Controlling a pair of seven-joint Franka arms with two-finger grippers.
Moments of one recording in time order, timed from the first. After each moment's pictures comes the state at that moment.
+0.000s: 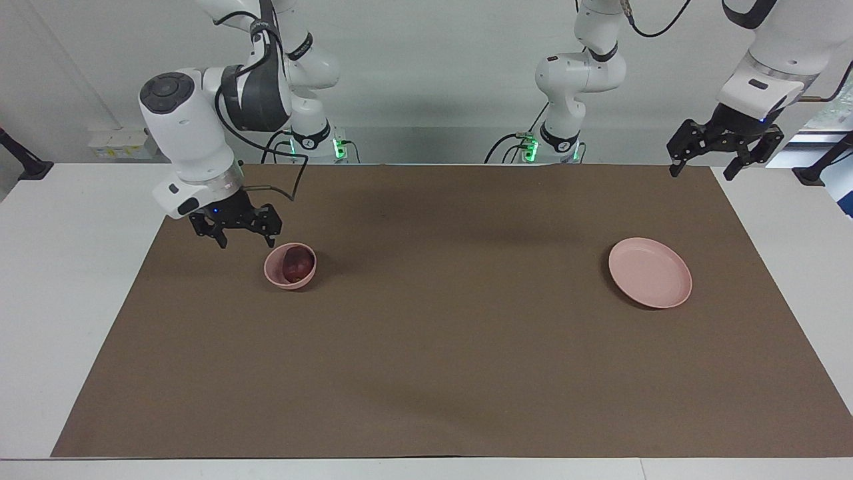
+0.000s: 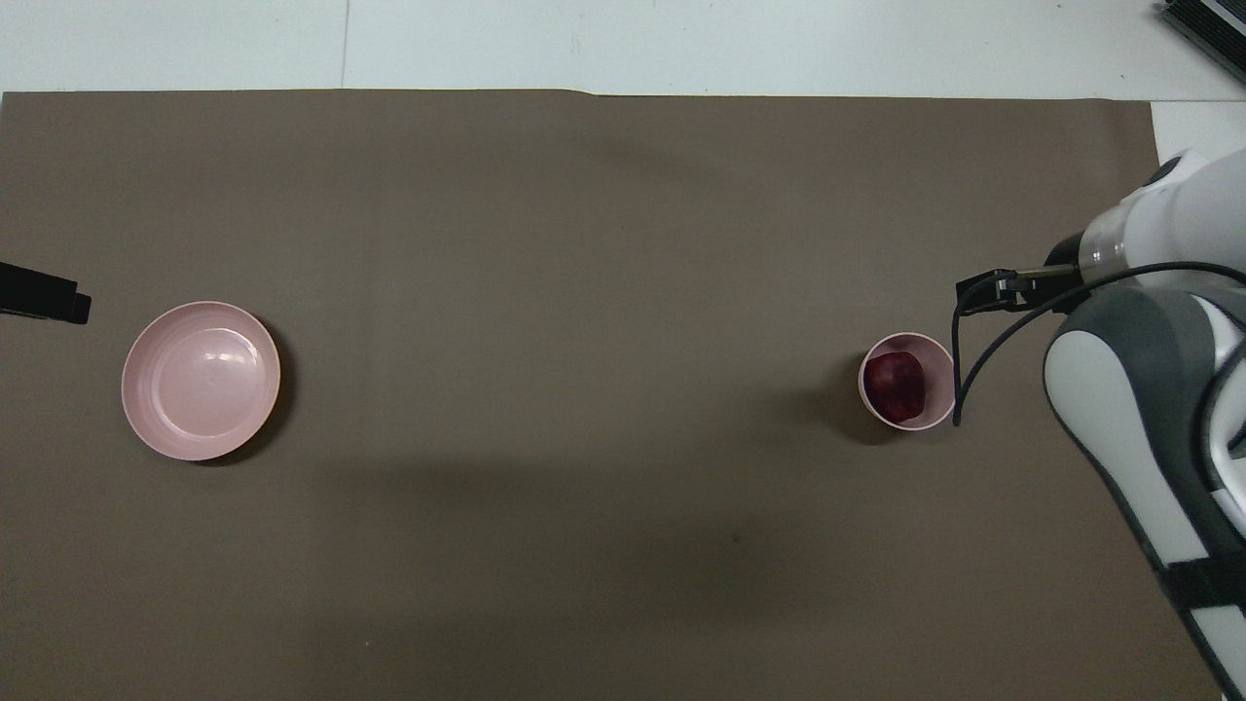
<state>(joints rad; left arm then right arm) 0.02 0.00 -0.04 -1.48 0.00 1.52 0.15 -0.02 0.08 0.04 -1.77 -0.02 1.88 0.01</state>
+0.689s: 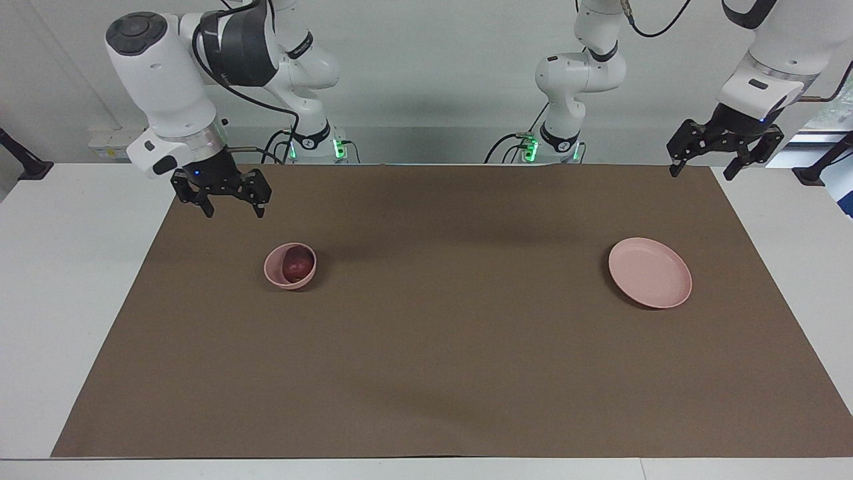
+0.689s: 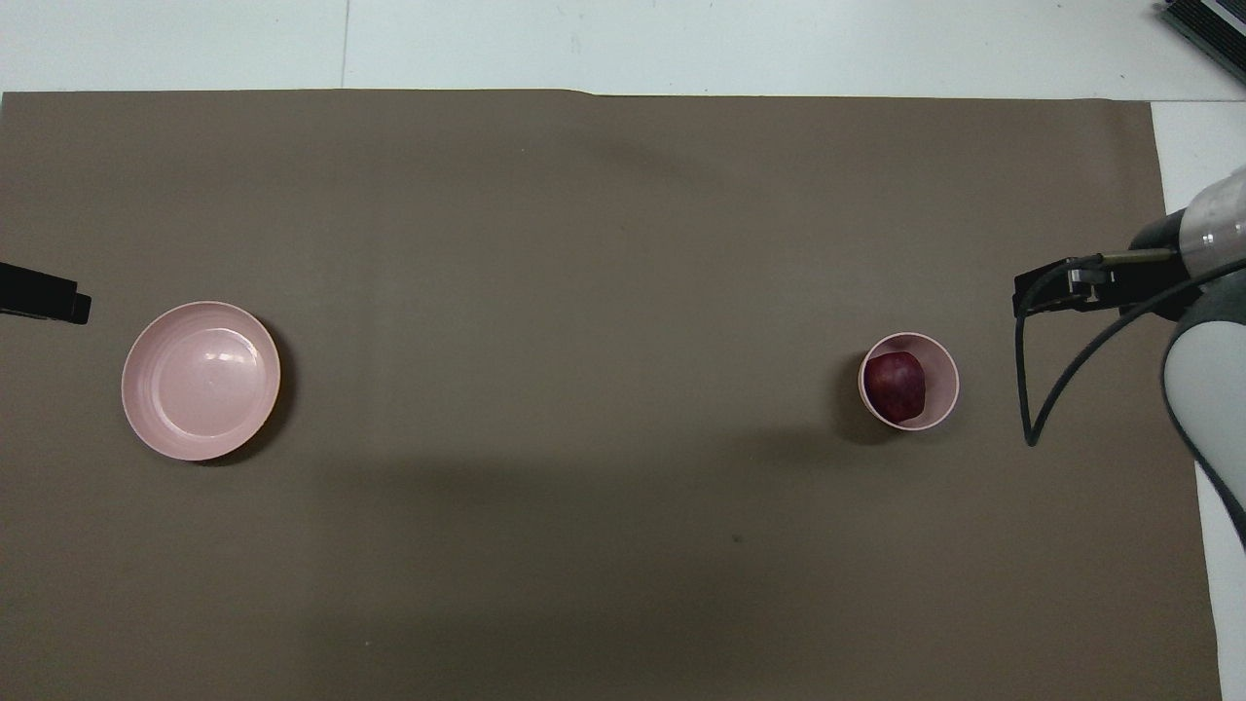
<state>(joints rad) 0.02 0.00 -0.04 -1.48 0.00 1.52 0.15 -0.02 0.04 0.04 -1.60 -0.02 1.64 0.04</state>
